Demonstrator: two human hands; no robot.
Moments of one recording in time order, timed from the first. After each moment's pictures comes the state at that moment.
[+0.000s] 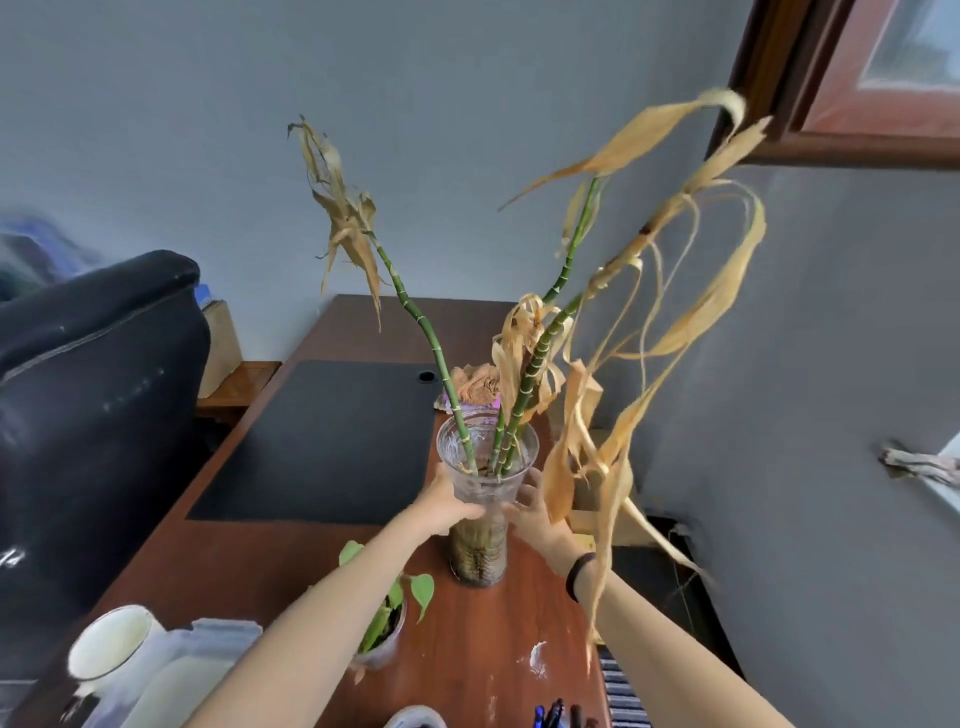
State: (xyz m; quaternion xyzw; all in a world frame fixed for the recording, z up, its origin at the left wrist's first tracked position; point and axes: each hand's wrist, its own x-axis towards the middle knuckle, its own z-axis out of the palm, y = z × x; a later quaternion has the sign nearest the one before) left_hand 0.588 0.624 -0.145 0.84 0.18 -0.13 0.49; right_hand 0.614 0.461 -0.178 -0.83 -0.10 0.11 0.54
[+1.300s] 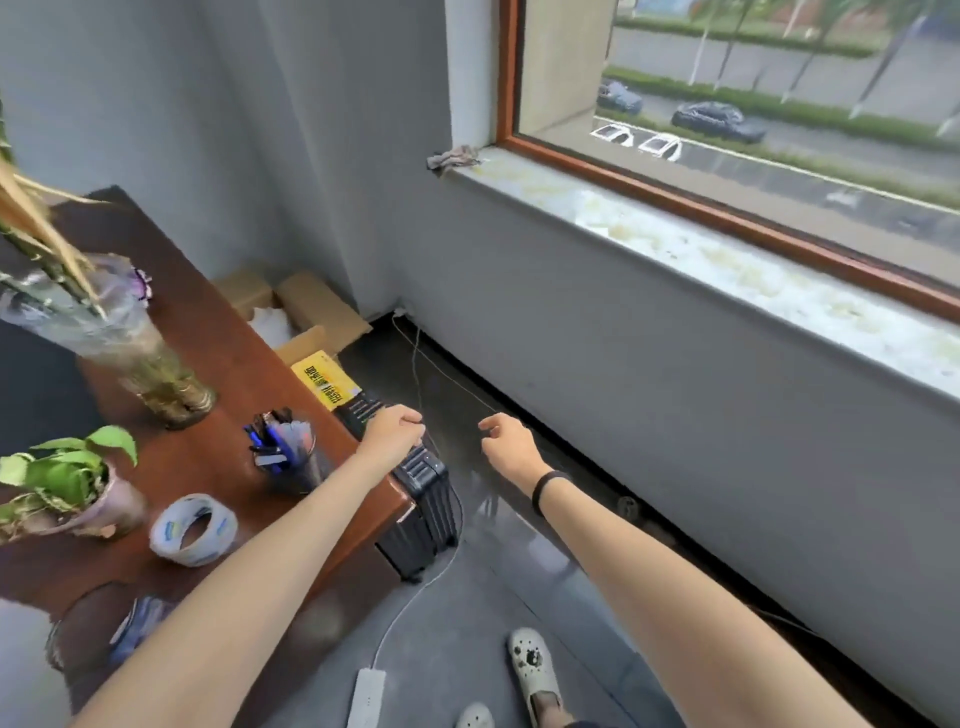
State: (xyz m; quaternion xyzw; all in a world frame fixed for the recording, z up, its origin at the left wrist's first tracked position) left_hand 0.302 0.318 -0.212 0.88 -0.09 -0.24 0.40; right_hand 0.199 0.172 -0.218 -0.80 0.30 0.05 0.51
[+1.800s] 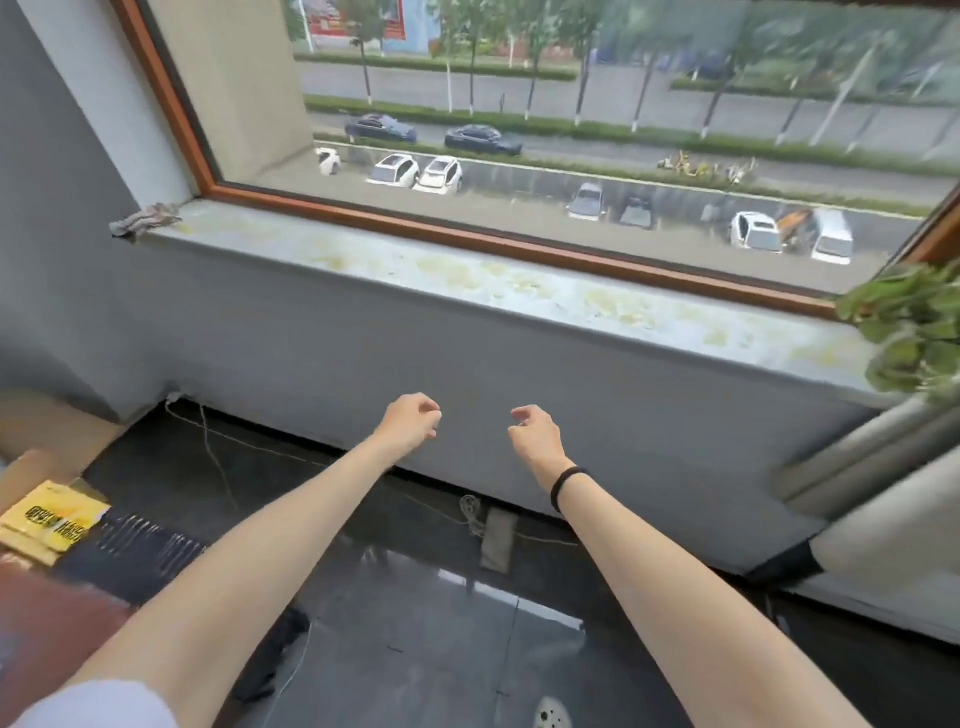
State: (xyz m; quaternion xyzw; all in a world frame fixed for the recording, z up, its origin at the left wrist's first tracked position) left_hand 0.121 0.007 -0.184 0.81 -0.34 -0.33 0.33; right_hand -0.048 -0.071 -0.184 -0.67 0.55 -0.14 0.49
